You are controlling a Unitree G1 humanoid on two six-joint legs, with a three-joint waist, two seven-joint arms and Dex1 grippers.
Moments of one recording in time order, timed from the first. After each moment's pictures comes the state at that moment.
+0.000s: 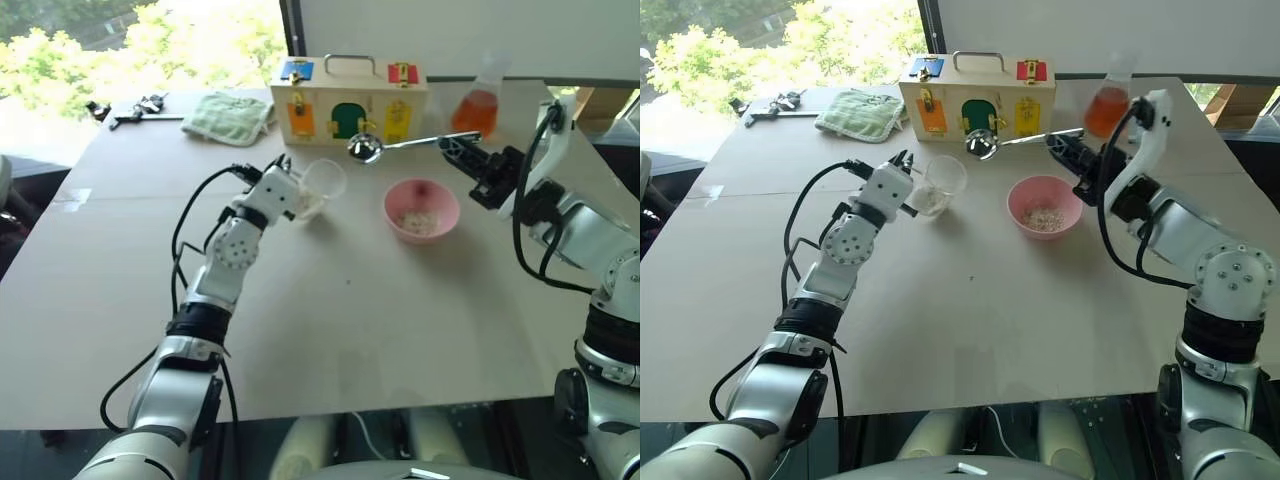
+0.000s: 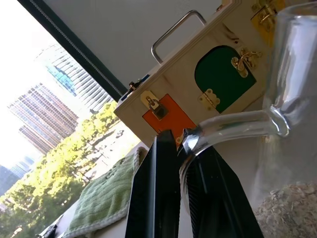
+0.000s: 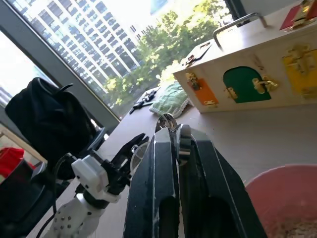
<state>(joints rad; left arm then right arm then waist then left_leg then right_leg) -0.64 0.41 -0.09 0.50 0.29 -0.34 -0.08 -0.61 -0.42 -0.25 -0.34 1.42 0.98 -0.09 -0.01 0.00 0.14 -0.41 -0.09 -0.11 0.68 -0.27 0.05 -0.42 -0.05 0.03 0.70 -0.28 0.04</state>
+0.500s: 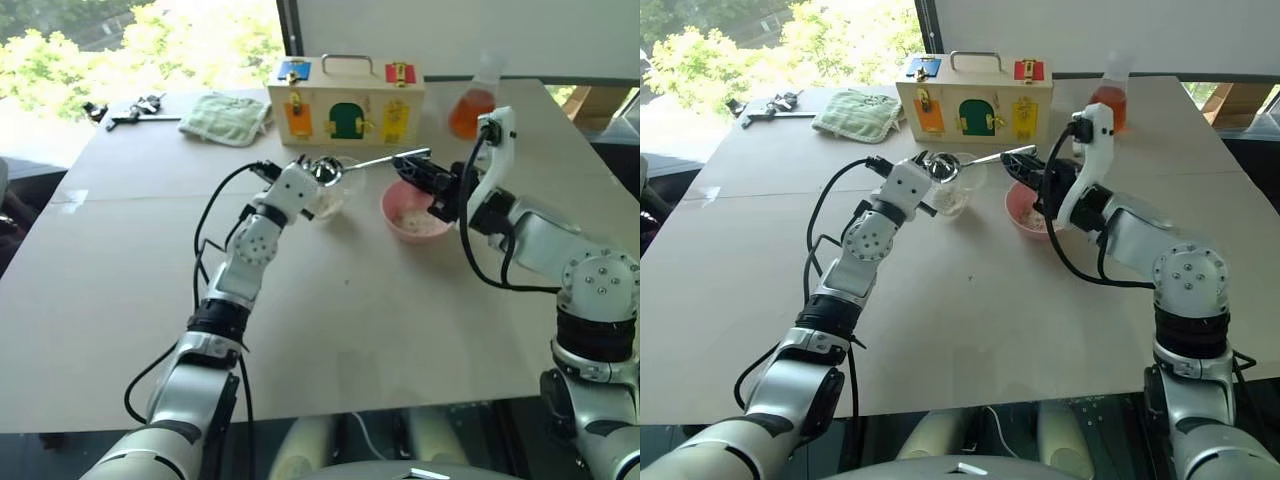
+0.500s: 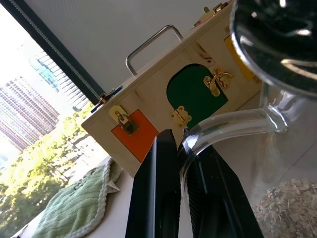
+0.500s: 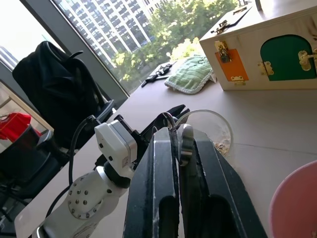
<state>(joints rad) -0.66 0.34 -0.10 0.48 0.27 -0.26 -0.10 -0.64 -0.38 -0.12 -0.33 1.29 0.93 -0.07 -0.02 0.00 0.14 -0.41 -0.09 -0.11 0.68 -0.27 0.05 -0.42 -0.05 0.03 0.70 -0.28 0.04</state>
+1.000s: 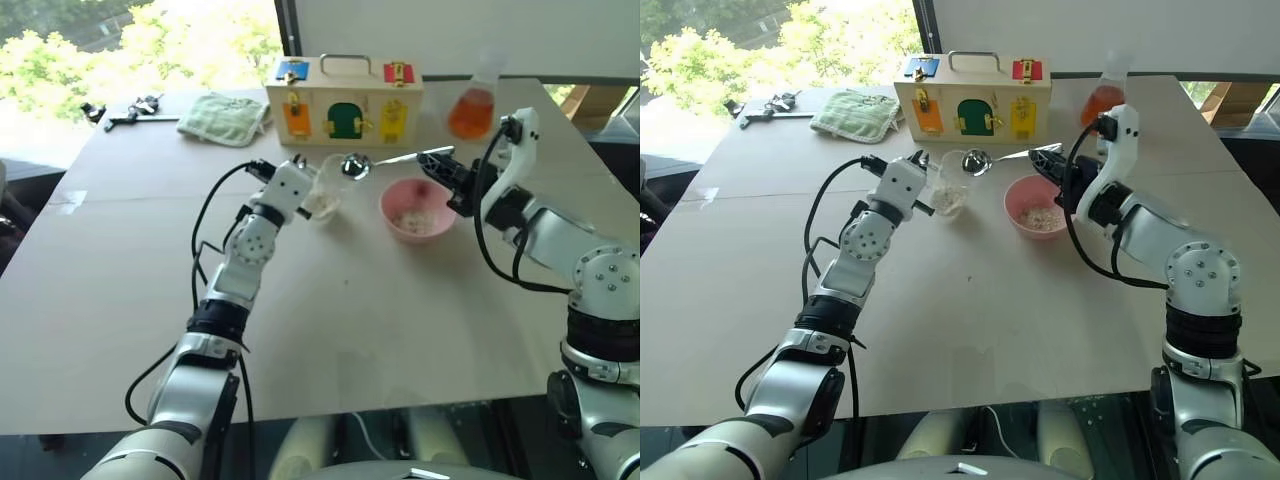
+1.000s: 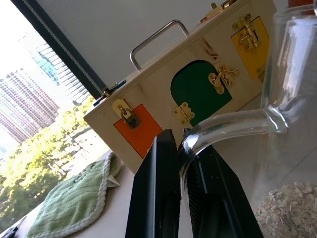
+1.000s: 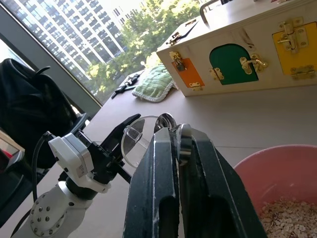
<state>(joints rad) -0.65 0.33 -0.08 0.48 0.24 -0.25 -0.11 -0.62 -0.42 -0.16 -0.29 1.25 0.94 -0.08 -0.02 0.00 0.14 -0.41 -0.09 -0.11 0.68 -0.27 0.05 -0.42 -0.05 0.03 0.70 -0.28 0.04</state>
